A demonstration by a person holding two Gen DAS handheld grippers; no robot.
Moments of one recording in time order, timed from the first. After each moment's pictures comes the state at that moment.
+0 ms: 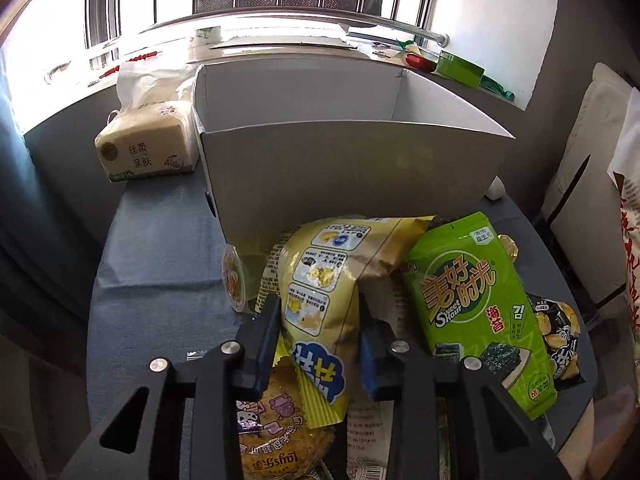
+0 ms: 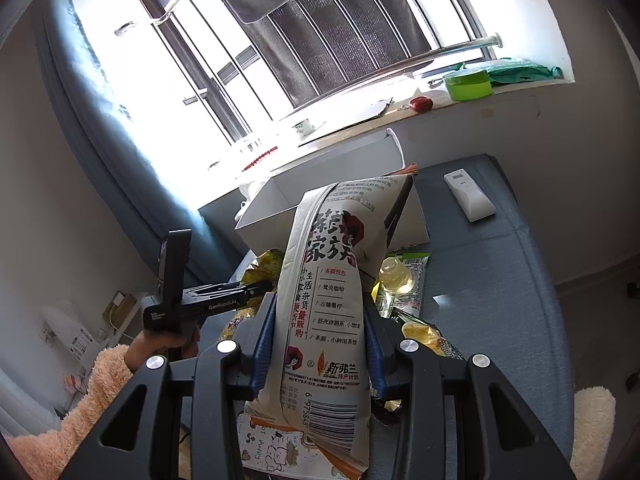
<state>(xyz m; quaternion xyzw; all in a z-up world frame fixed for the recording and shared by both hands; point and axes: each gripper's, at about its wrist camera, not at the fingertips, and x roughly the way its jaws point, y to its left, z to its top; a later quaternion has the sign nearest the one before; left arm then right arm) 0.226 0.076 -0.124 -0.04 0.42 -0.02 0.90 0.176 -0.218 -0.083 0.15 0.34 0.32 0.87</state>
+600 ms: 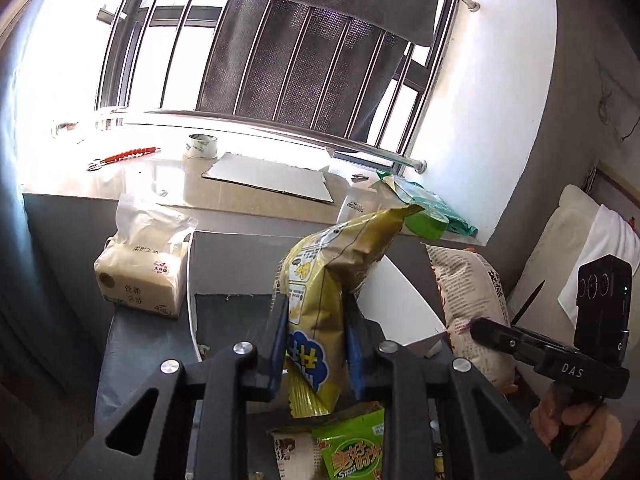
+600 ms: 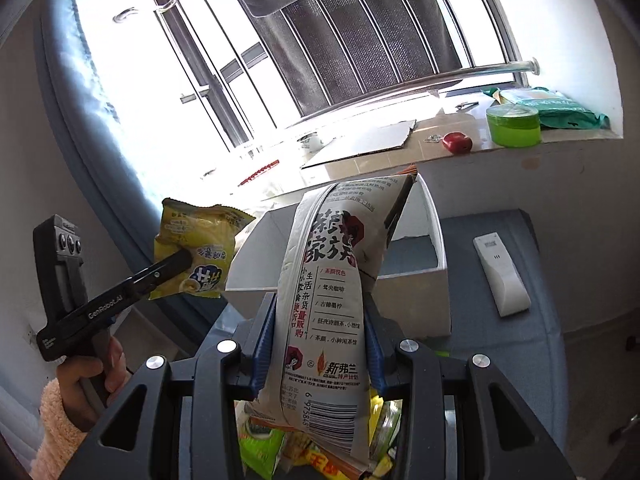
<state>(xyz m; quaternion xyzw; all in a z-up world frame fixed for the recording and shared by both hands) 0.272 0.105 0.003 -0.14 0.27 -0.05 0.95 0.316 -0.154 -0.042 0.10 0.33 0.32 0.88</state>
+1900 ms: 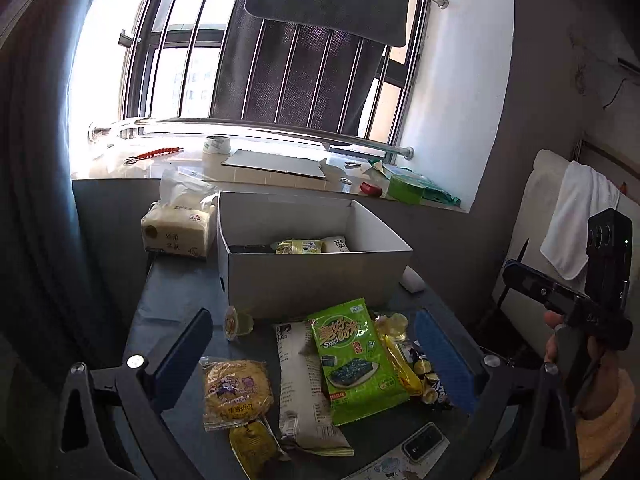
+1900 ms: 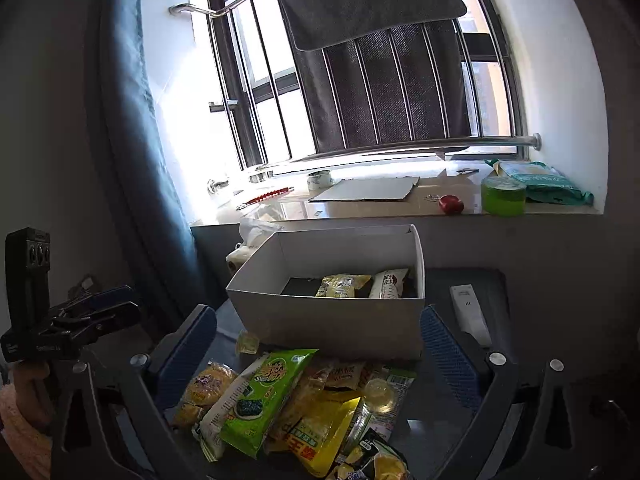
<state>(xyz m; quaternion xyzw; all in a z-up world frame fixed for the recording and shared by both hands) 0.086 0.058 -0.023 -0.11 0.25 -0.04 0.96 0.205 -0.186 -0.033 0.04 0.24 0.31 0.92</state>
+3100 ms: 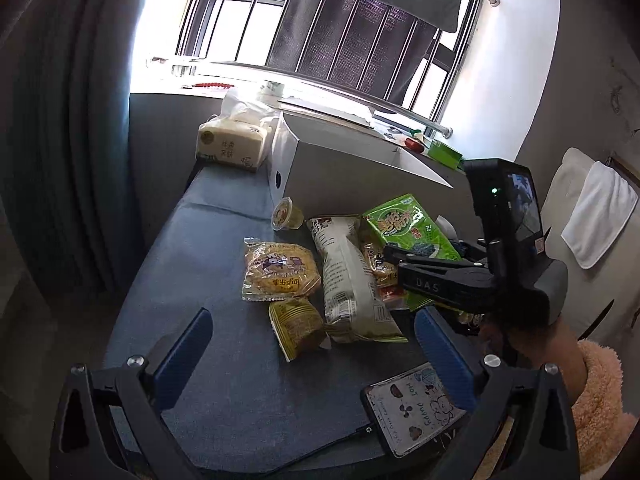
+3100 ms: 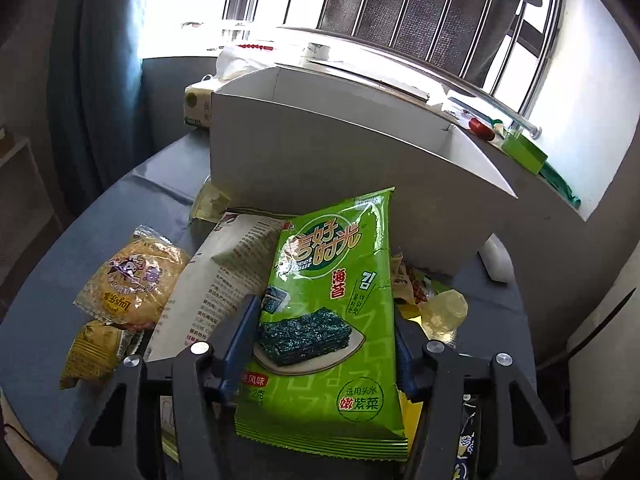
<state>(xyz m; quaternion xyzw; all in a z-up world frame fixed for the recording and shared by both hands) 0.023 0.084 -0.104 -0.17 0.31 0.02 0.94 0.208 -0.030 -0.144 -0.17 0.37 0.20 0.89</state>
